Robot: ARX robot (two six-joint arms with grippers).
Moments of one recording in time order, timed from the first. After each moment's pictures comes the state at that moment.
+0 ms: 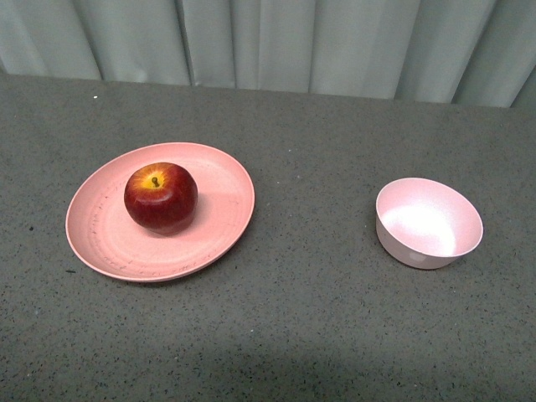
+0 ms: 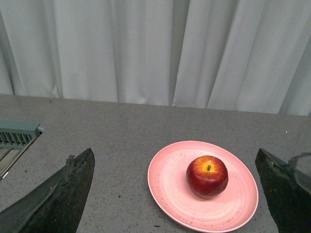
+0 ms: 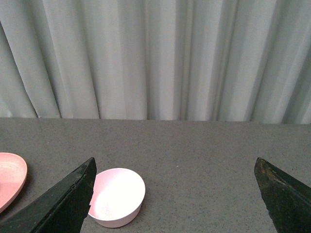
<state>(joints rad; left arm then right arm) 0.00 0.00 0.02 0.00 0.00 0.00 0.00 0.00 0.01 0.00 0.00 0.00</state>
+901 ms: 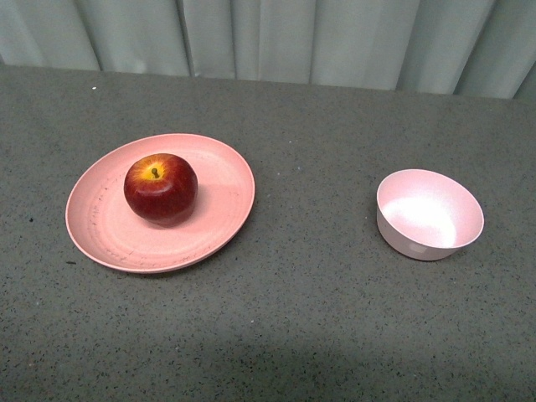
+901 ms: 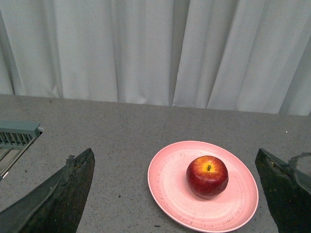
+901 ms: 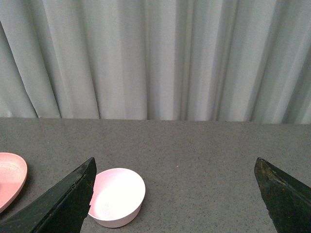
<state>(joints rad) 0.00 0.00 0.02 0.00 0.00 0.00 0.00 0.00 0.01 0.00 0.00 0.00</state>
